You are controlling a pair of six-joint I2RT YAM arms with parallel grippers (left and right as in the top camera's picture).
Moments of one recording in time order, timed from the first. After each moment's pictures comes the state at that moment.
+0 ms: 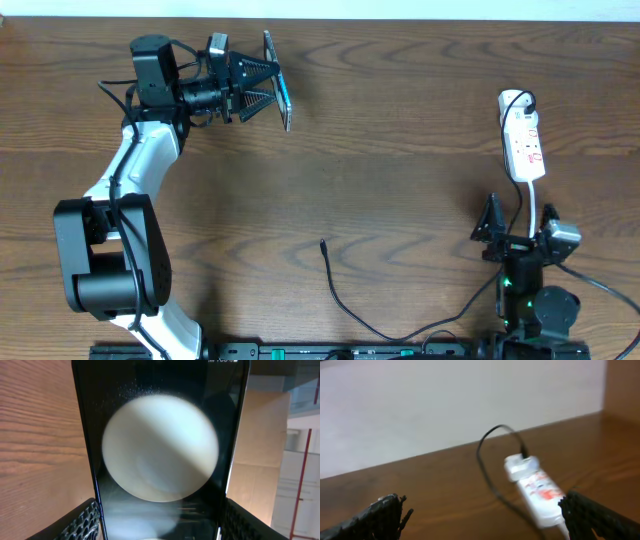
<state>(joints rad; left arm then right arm) 0.06 1.85 1.25 0.13 1.28 -1.12 -0.18 0.07 0.04 0.00 -0.10 0.25</state>
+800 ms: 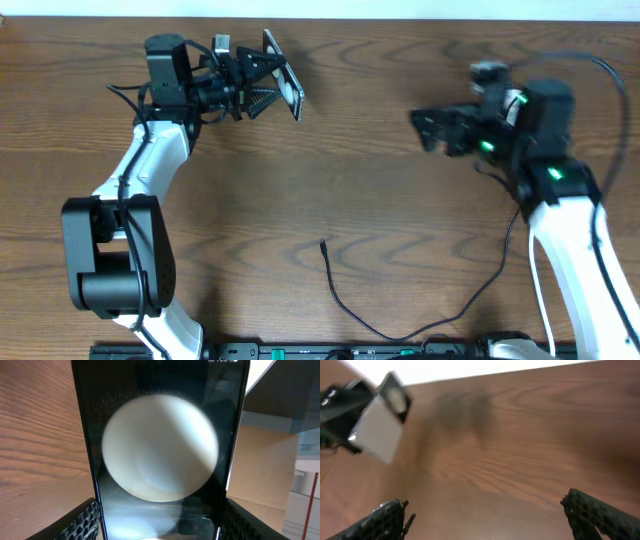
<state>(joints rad) 0.01 1.85 1.25 0.14 1.08 -1.26 0.11 1.36 1.14 -0.41 -0.50 0.18</state>
